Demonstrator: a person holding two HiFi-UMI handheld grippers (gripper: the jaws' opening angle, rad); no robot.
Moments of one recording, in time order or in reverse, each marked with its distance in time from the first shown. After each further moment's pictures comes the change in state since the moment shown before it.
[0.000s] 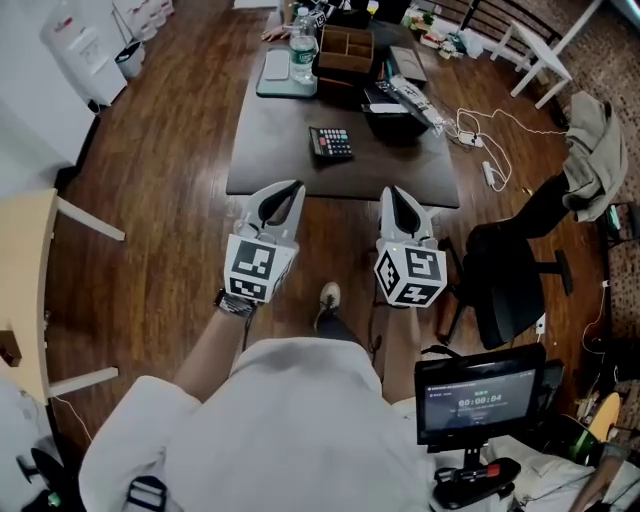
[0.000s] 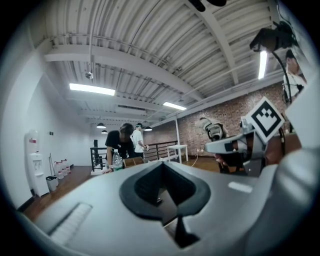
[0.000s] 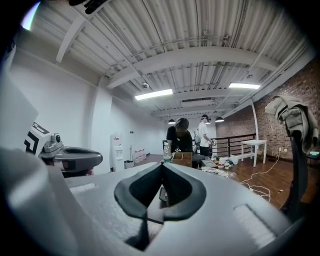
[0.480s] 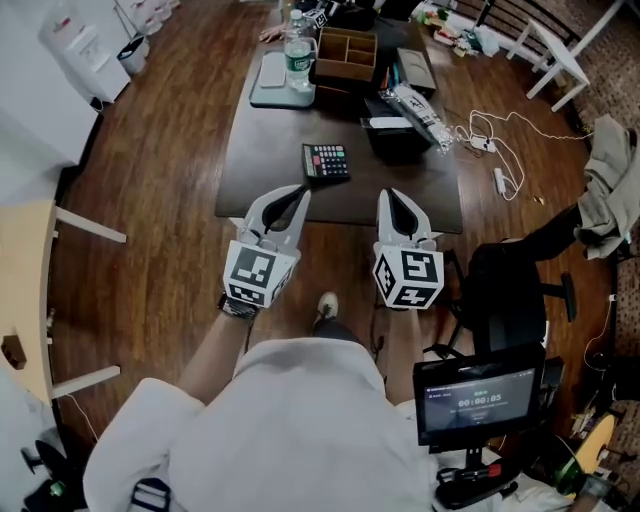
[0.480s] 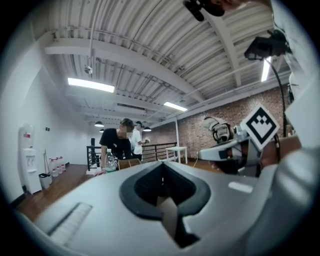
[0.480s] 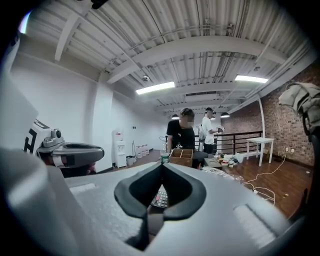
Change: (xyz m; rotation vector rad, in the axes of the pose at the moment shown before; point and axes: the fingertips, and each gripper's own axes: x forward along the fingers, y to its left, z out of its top) left arm 0.090 0.017 0.001 -0.031 -0.024 -0.006; right arm 0.083 -0.052 -0.007 -0.023 0.060 0.054
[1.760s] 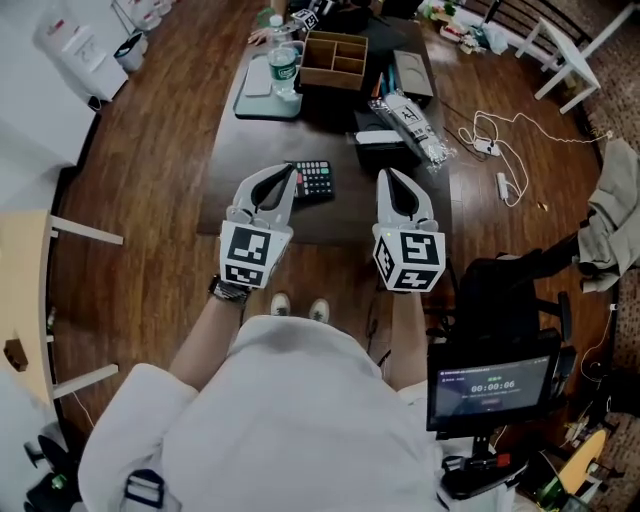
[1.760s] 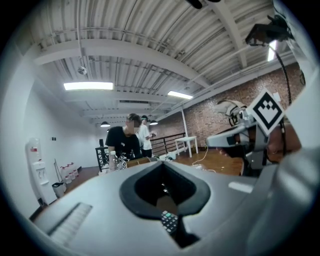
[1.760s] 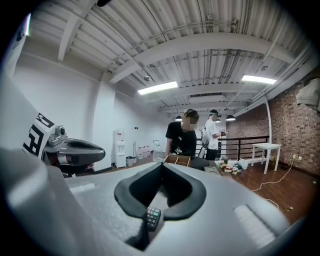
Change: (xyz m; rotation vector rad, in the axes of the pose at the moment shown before) left arm 0.101 0.043 0.009 0.095 0.112 0.091; right arm 0.080 -0.072 0.033 -0.044 -0.020 0.051
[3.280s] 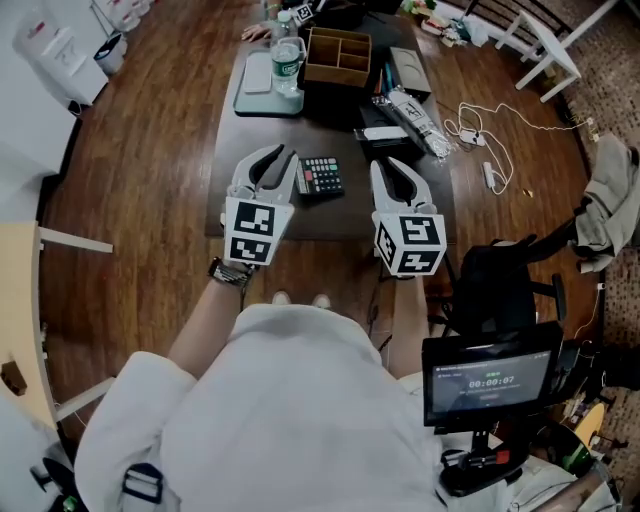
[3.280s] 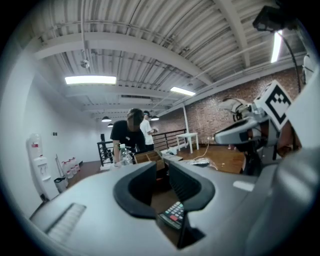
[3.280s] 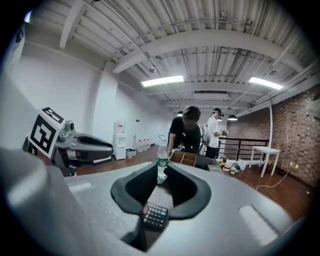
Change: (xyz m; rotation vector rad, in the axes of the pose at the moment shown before) left arm 0.002 0.062 -0.024 -0.043 0.057 -0.013; right arm 0.029 0.049 0.003 -0.062 0.079 -0.013
